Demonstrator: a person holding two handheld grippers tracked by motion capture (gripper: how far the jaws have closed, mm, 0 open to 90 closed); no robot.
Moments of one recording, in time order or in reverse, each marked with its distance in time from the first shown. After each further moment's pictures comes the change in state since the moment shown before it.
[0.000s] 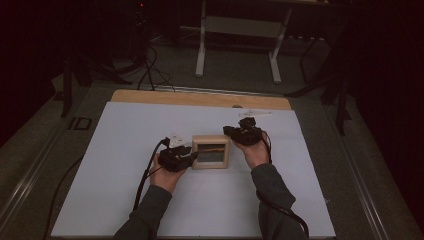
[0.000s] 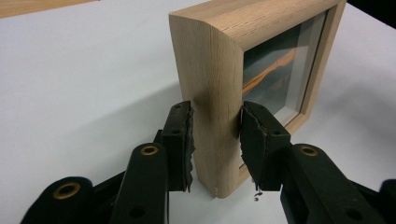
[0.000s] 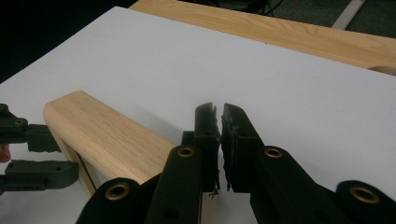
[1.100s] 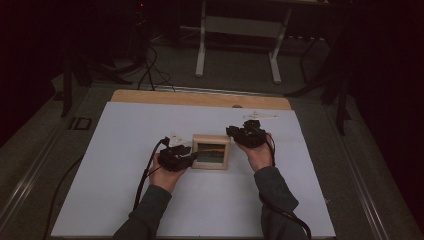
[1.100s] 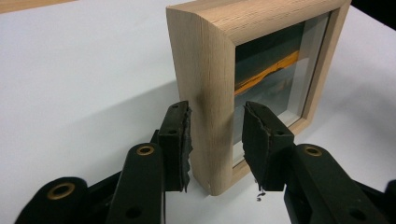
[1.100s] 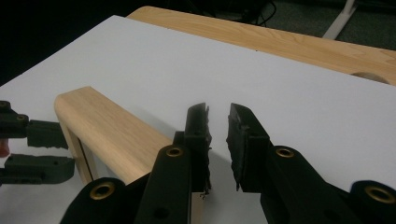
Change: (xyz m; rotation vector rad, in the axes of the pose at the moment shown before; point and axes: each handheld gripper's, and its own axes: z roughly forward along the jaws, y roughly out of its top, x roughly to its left) left arm 0.002 0.000 -0.003 0.008 -0.013 -0.003; right arm -0.002 -0.006 -0.013 -0.042 -0.018 -0.010
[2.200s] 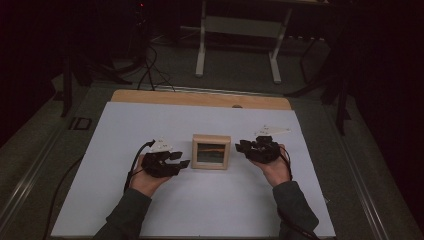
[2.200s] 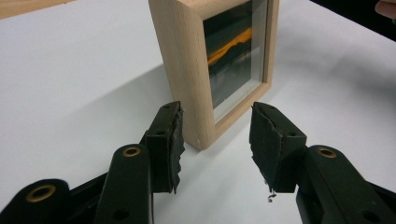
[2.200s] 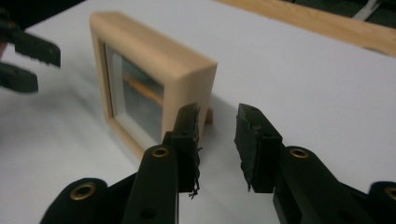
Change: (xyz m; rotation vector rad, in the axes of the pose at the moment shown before) left arm 0.020 -0.017 -0.040 -0.005 -0.164 0.114; right arm -0.006 -0.035 -0.040 0.061 0.057 -0.108
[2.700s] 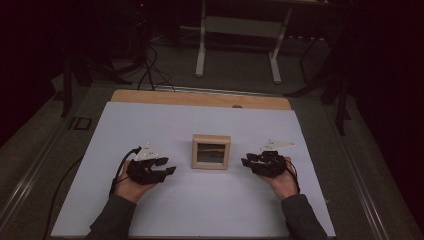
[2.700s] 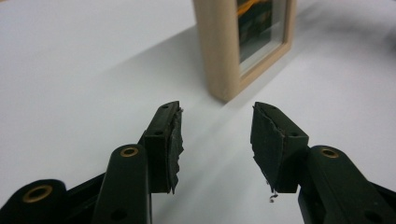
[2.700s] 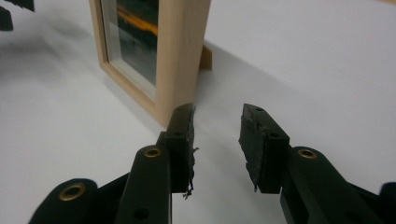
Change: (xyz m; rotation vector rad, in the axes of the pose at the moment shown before) left arm 0.015 -0.031 -0.025 0.043 0.049 0.016; right arm -0.003 -0.043 -0.011 0.055 0.001 -0.013
